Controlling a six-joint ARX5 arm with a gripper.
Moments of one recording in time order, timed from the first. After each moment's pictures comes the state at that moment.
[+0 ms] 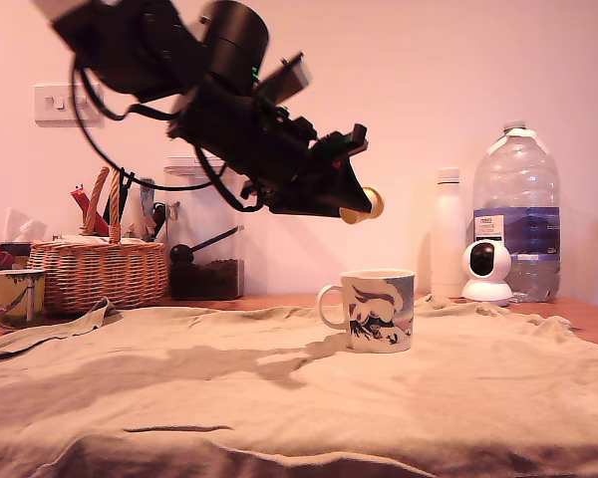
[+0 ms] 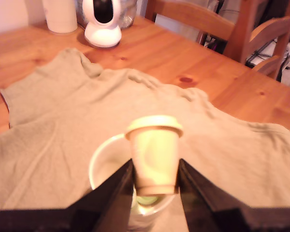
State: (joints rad) arm -0.63 1.96 1.35 0.17 0.30 -0.05
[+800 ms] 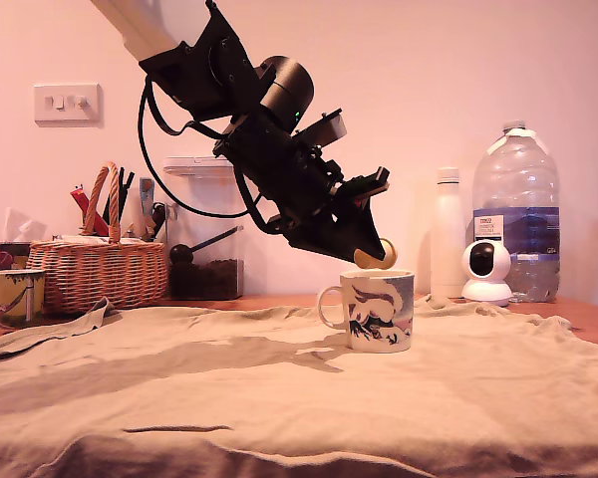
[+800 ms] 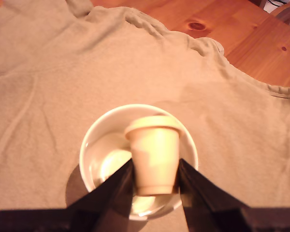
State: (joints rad) arm -0.63 2.15 1.65 -0.18 0.31 -0.02
